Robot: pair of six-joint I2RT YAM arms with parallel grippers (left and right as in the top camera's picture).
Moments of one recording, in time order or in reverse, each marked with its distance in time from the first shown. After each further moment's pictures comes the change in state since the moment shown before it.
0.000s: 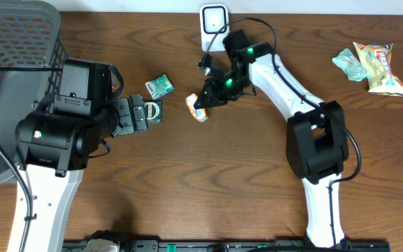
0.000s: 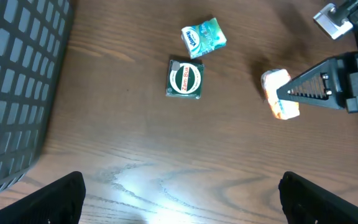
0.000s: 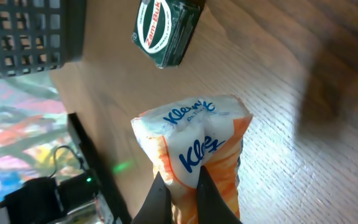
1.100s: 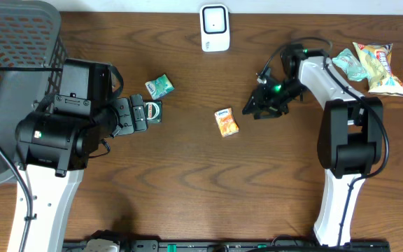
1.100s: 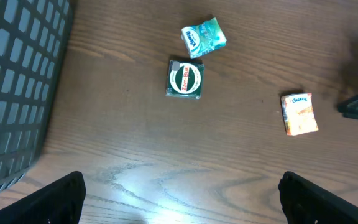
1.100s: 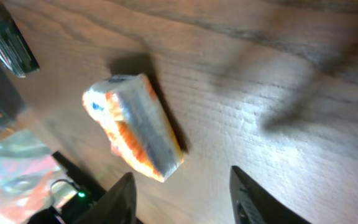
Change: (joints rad) left arm 0.000 0.000 0.000 0.000 0.000 0.000; right arm -0.283 -0.039 -0.185 -0.139 0.190 0.074
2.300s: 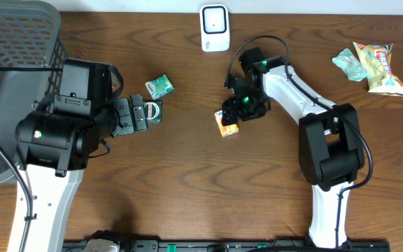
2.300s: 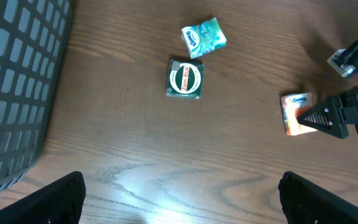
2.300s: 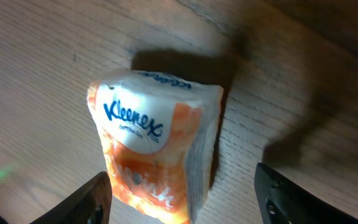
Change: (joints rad) left arm 0.000 0.000 0.000 0.000 0.000 0.000; right arm 0.234 -0.065 -0.069 0.159 0.288 -0.097
